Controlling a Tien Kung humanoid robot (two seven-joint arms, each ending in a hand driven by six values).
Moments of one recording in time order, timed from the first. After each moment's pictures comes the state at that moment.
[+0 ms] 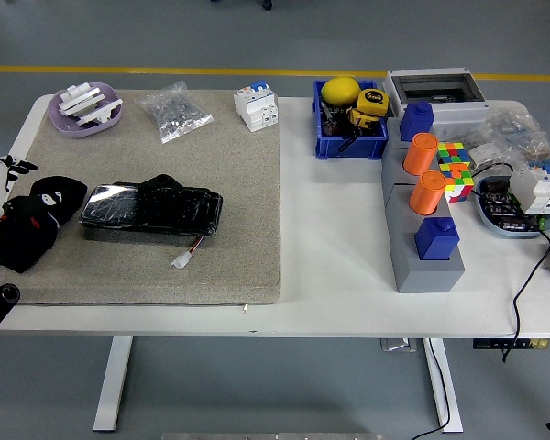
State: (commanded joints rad) left arm -0.32 0.46 -1.11 -1.06 1.78 0.47 0.21; right arm 0.21 -0.36 0.34 0.23 -0.05 0.03 -0.22
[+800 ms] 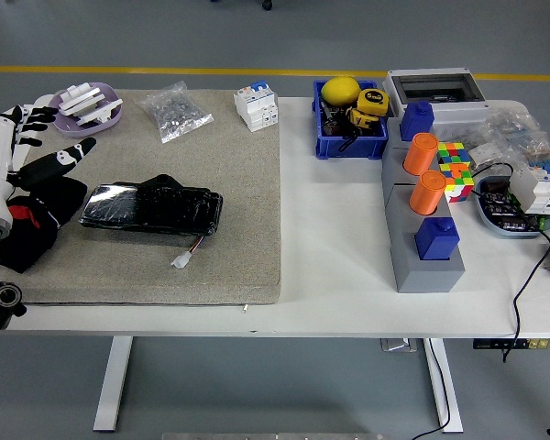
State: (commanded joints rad) left arm -0.15 0.40 -1.28 -1.51 1.61 0.49 0.12; right arm 0.19 -0.36 0.32 0.23 -0.02 0.04 -0.22
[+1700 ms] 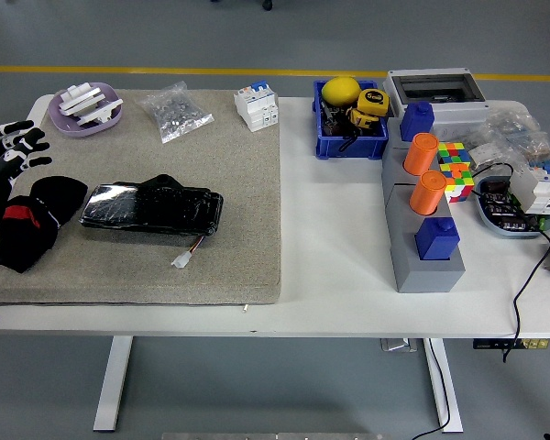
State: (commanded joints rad) left arm -0.11 0.43 -1.47 -1.33 0.67 0.01 -0.09; right arm 0.19 -0.34 0.30 0.22 0.01 0.04 -0.20
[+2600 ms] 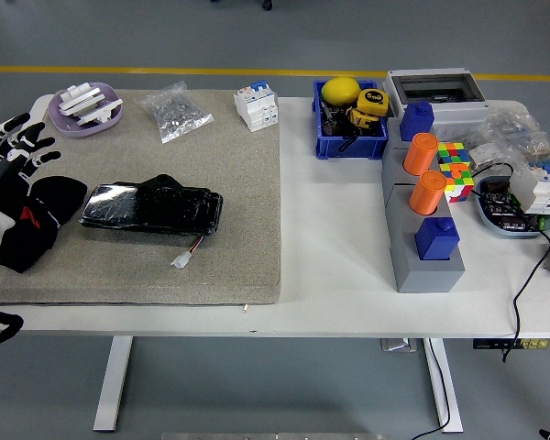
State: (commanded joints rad) left arm -0.09 0.30 -1.50 -1.37 0.64 0.02 -0.14; right arm 0.19 -0.34 0.26 0.22 0.05 0.04 -0.19
